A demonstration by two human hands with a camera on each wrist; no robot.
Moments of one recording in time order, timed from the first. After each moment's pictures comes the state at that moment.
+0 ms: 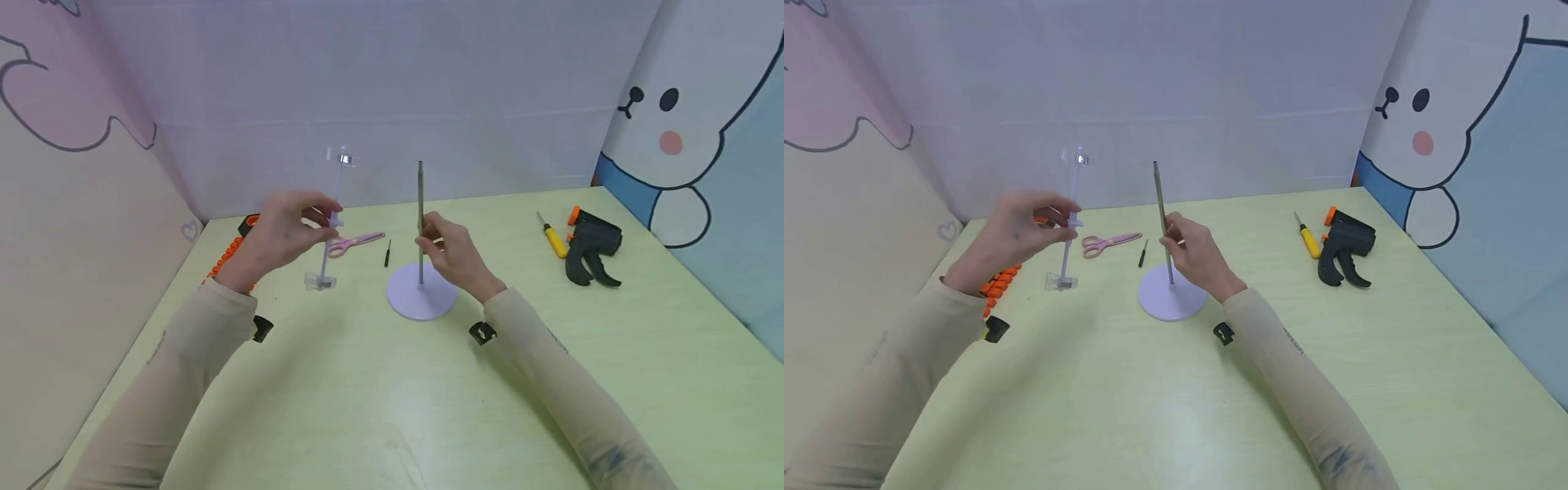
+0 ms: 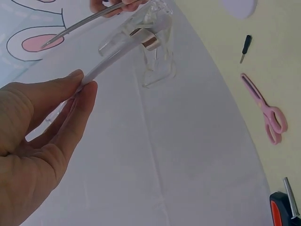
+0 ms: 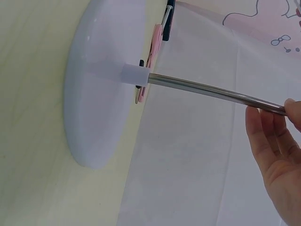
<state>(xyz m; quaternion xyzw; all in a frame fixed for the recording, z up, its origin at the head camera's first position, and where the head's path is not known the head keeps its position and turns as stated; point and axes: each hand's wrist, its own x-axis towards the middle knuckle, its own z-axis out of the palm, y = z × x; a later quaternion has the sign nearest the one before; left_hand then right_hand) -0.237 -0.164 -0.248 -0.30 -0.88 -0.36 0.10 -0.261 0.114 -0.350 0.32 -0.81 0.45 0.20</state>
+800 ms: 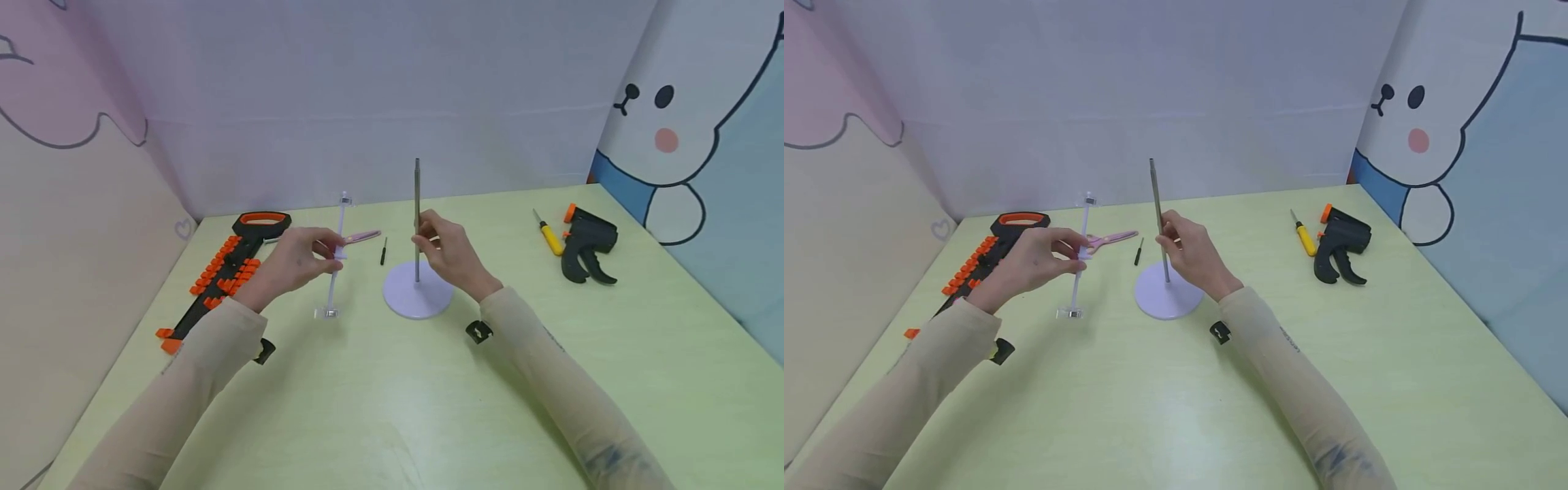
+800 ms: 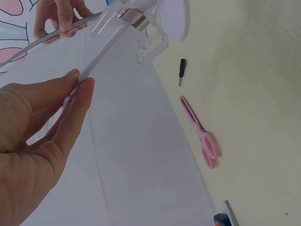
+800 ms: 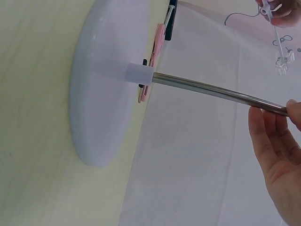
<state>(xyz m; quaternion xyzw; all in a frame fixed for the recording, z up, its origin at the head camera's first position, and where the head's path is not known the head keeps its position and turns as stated) -0.242 -0.161 -0.301 -0.22 -0.91 -0.35 -0.01 -0.262 0.114 -0.350 0.32 -0.82 0.44 0.20</state>
